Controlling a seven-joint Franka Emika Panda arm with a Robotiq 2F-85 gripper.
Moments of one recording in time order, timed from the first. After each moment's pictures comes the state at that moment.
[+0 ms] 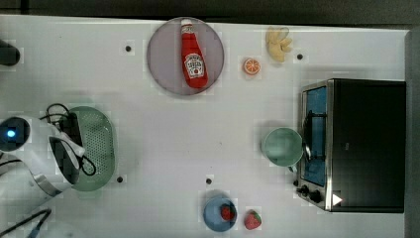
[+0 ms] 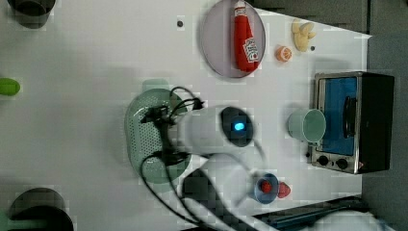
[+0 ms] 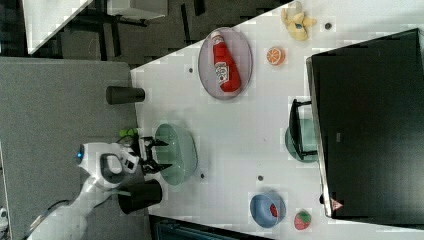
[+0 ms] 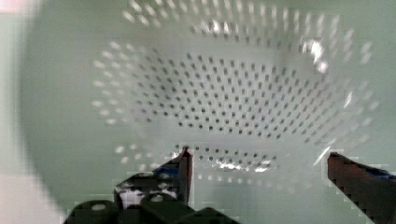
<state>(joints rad) 0.65 0.52 0.07 -1.95 0.16 0.84 1.08</state>
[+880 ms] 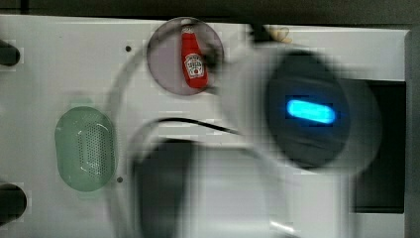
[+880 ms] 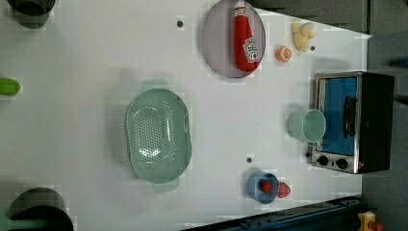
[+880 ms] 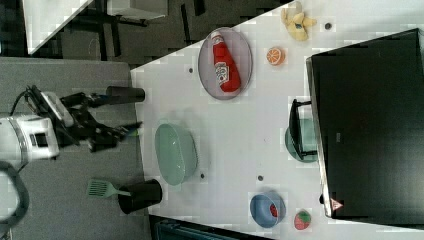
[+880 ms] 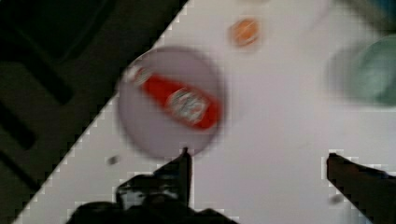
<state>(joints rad) 0.57 -0.15 -0.60 -1.81 -0.04 0.29 0.08</state>
